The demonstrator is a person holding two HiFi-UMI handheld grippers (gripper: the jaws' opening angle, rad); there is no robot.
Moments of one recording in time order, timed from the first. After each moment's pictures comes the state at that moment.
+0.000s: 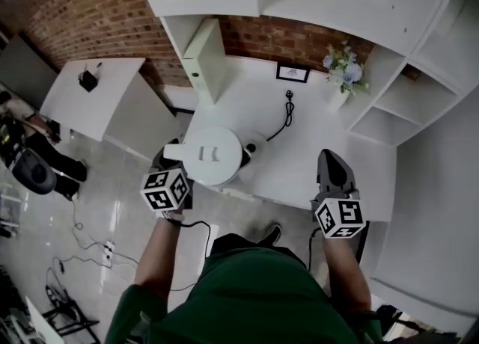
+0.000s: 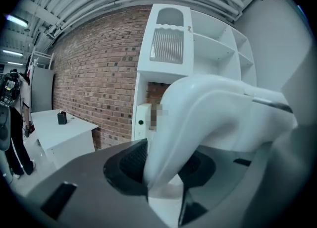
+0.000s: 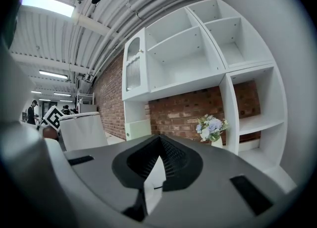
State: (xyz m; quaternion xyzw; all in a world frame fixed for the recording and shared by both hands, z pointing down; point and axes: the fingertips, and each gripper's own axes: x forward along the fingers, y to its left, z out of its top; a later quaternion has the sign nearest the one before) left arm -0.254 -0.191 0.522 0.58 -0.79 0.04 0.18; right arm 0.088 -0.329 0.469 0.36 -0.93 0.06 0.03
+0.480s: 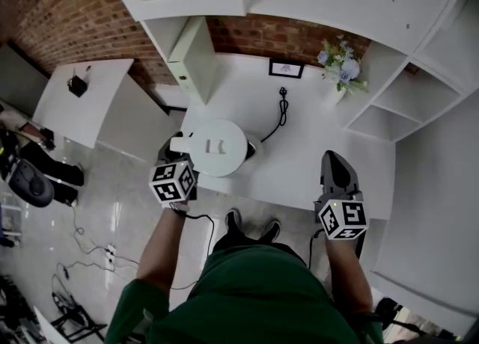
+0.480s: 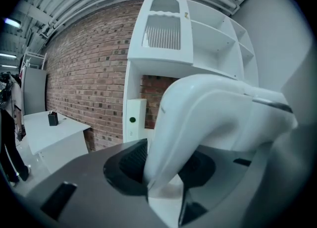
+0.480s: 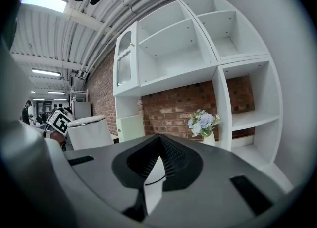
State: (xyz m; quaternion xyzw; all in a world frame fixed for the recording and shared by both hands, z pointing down) left arm -0.260 -0.261 0.555 0.60 -0.78 0.06 0.18; right arm 0.099 -0.364 0.487 0.39 -0.92 0.08 0.05
